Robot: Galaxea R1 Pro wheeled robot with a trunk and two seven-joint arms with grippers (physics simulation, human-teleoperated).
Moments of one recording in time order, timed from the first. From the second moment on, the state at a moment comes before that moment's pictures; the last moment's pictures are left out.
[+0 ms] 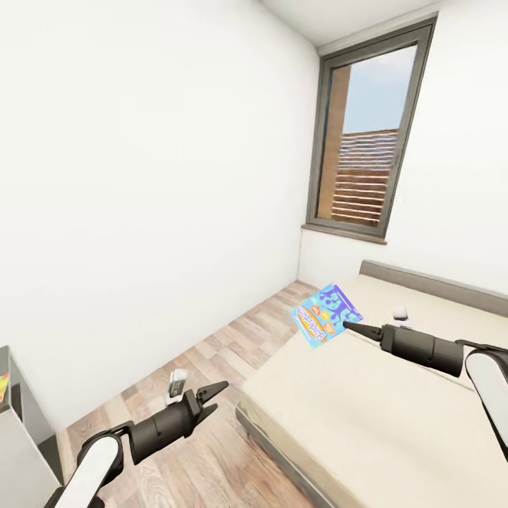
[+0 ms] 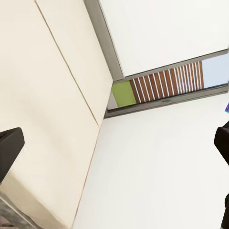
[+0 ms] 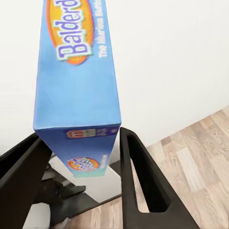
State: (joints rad) left arm -0.13 0.10 -0.10 -1.54 1.28 0.82 -0.08; right arm -0.43 -0.38 -0.15 -1.61 -0.79 1.04 0.67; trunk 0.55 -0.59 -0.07
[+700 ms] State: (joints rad) left arm -0.13 0.10 -0.10 -1.54 1.28 0.82 -0.08; right arm -0.43 -0.38 -0.15 -1.61 -0.79 1.04 0.67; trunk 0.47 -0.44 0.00
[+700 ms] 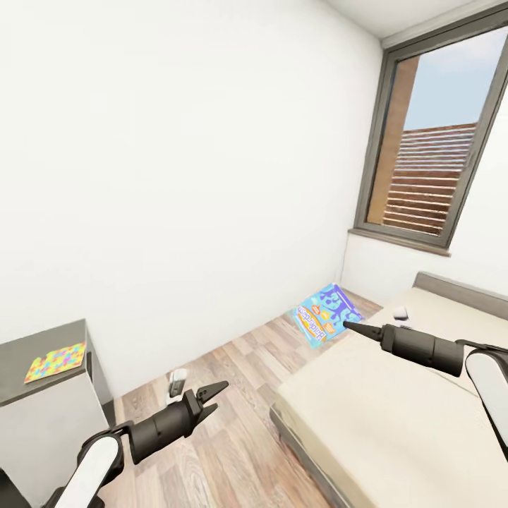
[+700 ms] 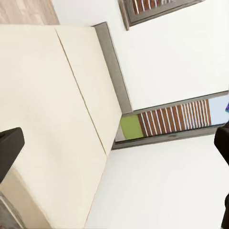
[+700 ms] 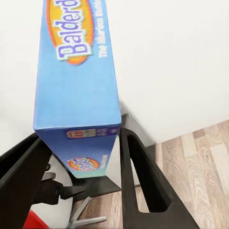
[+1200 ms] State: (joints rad) left arm -0.13 0.10 -0.10 -1.54 1.28 0.82 -0.08; right arm -0.43 -0.38 -0.15 -1.61 -0.79 1.04 0.67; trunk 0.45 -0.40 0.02
